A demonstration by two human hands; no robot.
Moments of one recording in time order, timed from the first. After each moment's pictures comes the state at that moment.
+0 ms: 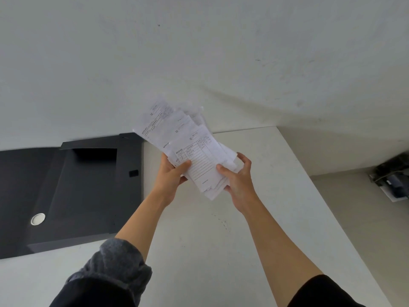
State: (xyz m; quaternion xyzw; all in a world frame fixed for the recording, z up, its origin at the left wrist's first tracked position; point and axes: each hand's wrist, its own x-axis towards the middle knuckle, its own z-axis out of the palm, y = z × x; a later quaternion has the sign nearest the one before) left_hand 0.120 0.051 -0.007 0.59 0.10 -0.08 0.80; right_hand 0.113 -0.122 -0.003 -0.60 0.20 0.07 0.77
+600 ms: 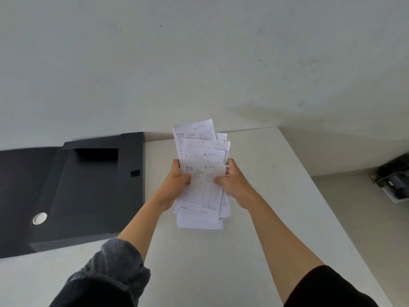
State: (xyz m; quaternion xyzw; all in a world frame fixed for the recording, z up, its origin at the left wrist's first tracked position) left_hand 0.115 0.052 -0.012 0.70 0.11 -0.19 0.69; right_hand 0.119 -0.118 0.004 -0.77 0.12 0.20 0.60
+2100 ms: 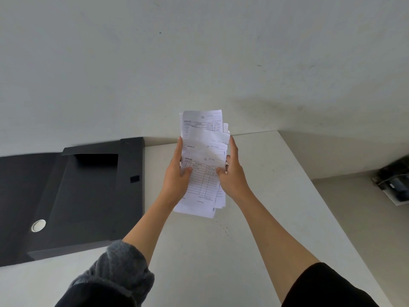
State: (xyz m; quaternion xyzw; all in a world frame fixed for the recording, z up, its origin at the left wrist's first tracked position) left_hand 0.125 0.041 0.000 0.82 0.05 -0.01 0.57; right_hand 0.130 -0.107 0.010 -0.86 0.03 0.04 0.51
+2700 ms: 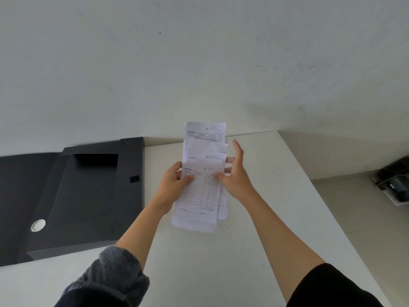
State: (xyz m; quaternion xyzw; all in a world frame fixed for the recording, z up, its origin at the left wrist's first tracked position) left_hand 0.119 0.052 -0.011 0.70 0.11 -0.12 0.69; right_hand 0.129 -0.120 0.009 -0.82 0.04 0.07 0.57
